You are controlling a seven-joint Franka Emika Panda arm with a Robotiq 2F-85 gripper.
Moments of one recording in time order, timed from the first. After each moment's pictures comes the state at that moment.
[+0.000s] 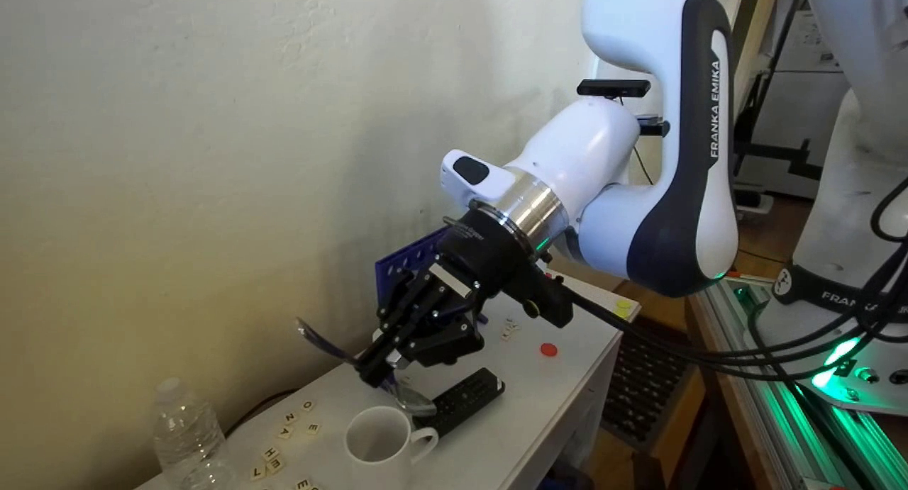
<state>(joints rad) -0.18 0.55 0.58 -2.57 -0.49 3.88 -0.24</state>
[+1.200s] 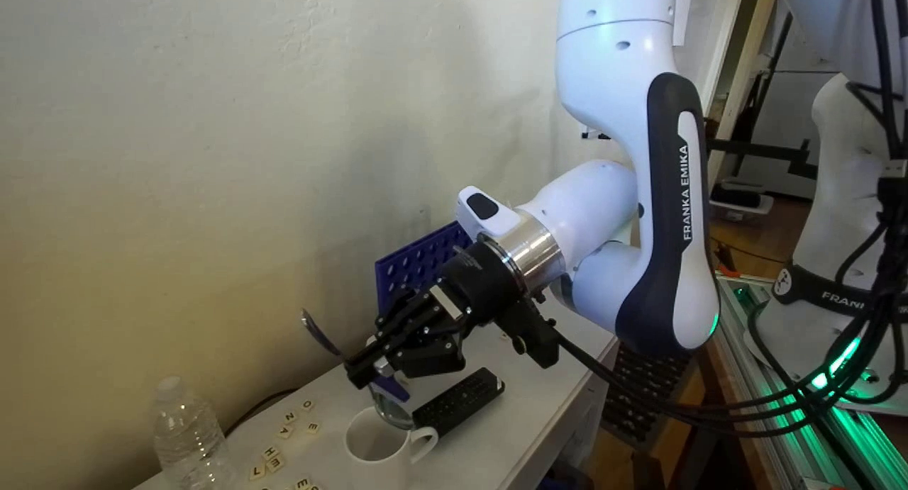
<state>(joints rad) 0.12 0.71 0.29 -2.49 -0.42 4.23 -0.17</state>
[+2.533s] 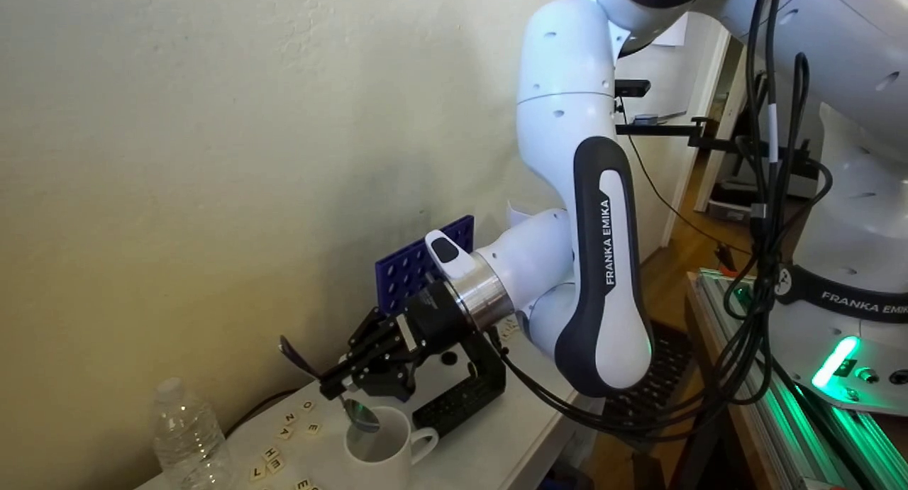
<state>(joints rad) 0.02 0.94 0.35 -2.28 -0.36 4.22 -0.36</state>
